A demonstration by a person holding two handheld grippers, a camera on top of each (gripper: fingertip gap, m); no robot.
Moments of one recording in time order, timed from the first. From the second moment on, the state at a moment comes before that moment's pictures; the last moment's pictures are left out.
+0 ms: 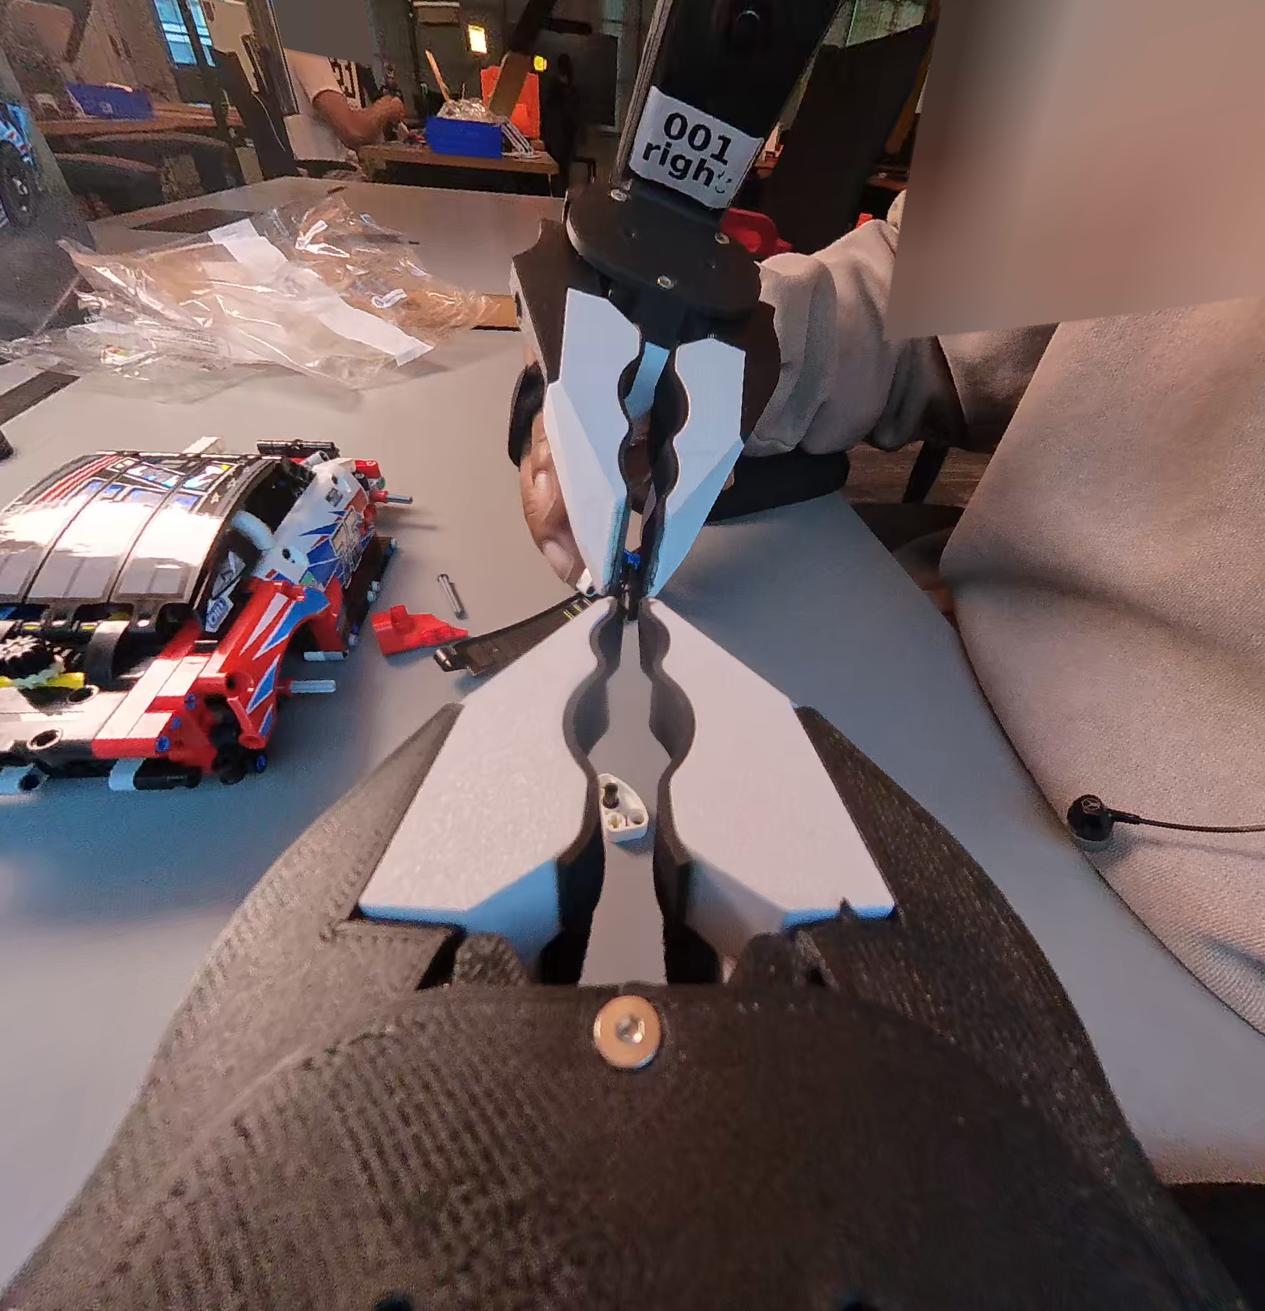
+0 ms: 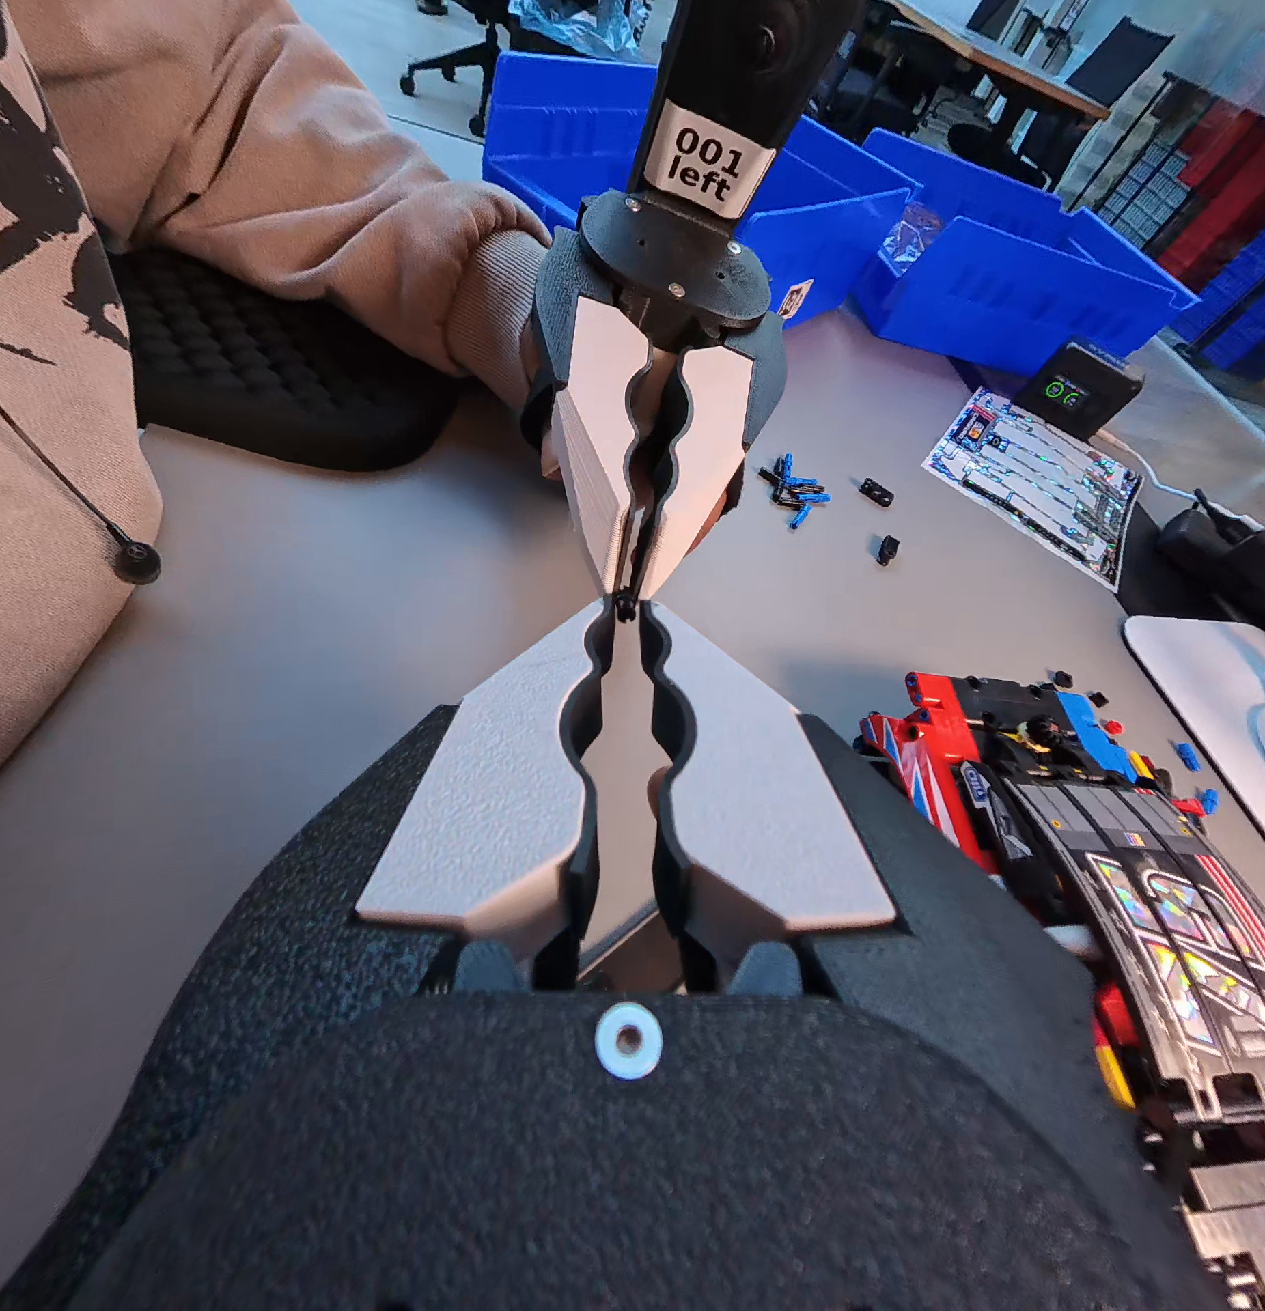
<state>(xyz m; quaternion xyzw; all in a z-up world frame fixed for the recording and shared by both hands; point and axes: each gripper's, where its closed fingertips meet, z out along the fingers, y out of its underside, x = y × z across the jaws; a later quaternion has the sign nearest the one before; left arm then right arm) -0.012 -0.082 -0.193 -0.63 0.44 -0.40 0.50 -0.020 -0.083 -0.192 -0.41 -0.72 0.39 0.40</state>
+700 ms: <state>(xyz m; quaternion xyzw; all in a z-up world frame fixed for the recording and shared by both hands) -0.015 -0.078 -0.276 -0.73 0.55 -0.23 0.33 0.002 -0.060 -0.252 -0.56 -0.77 0.25 0.17</state>
